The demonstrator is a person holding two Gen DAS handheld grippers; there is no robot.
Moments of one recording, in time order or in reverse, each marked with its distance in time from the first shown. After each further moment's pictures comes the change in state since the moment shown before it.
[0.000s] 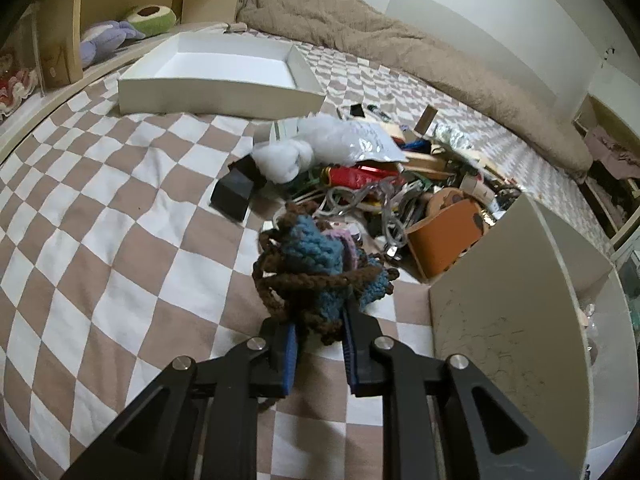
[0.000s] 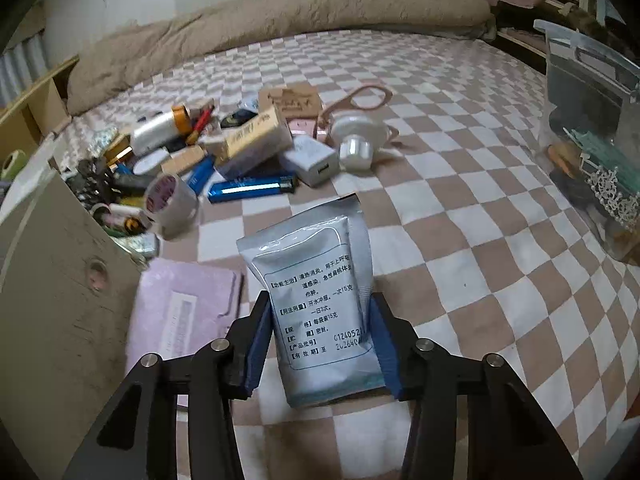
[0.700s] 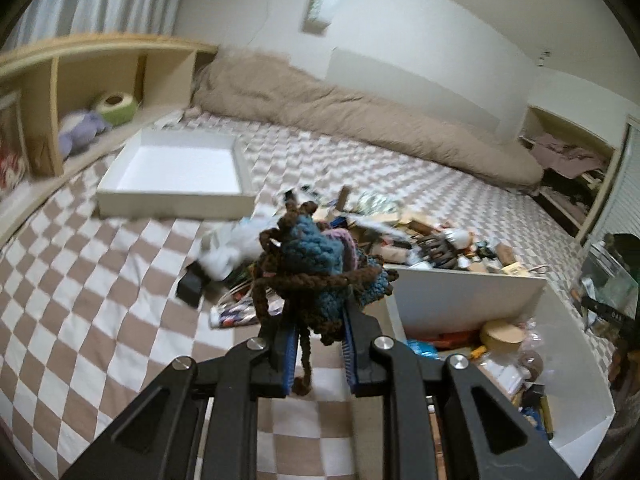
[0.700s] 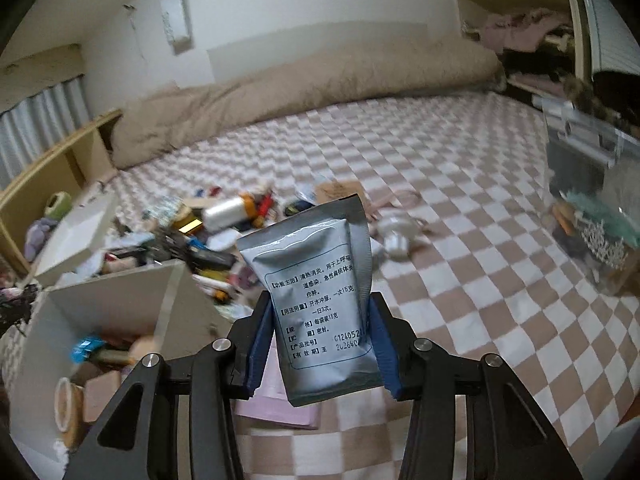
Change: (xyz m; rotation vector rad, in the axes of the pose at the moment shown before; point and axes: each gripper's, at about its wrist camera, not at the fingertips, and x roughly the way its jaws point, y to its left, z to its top) left arm -0.085 -0.055 0.011 0.144 -0.248 -0.124; right arm -0.085 0.027 0.020 0.003 -0.237 0.139
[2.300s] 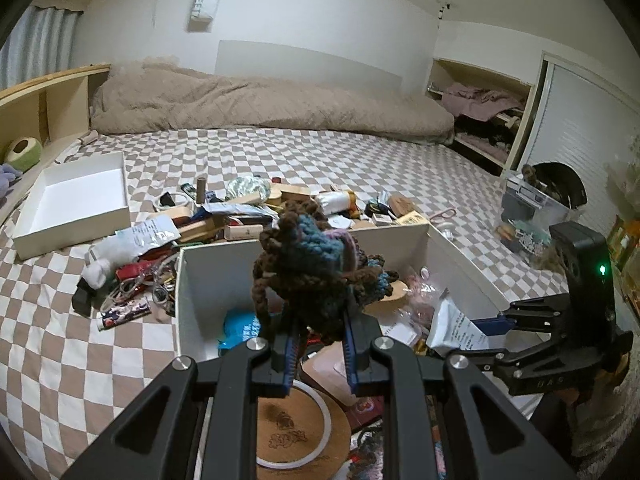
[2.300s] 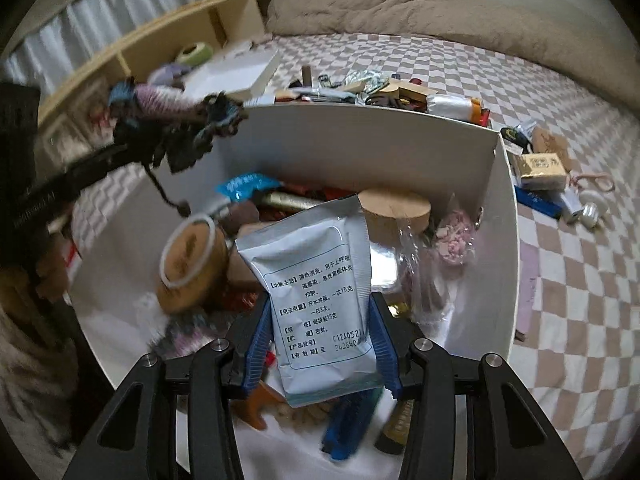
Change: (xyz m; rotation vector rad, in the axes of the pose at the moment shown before) left arm -0.017 -0.117 -0.019 0.214 0.101 -0.254; right arm -0.012 0.145 -0.072 -0.401 0.372 0.350
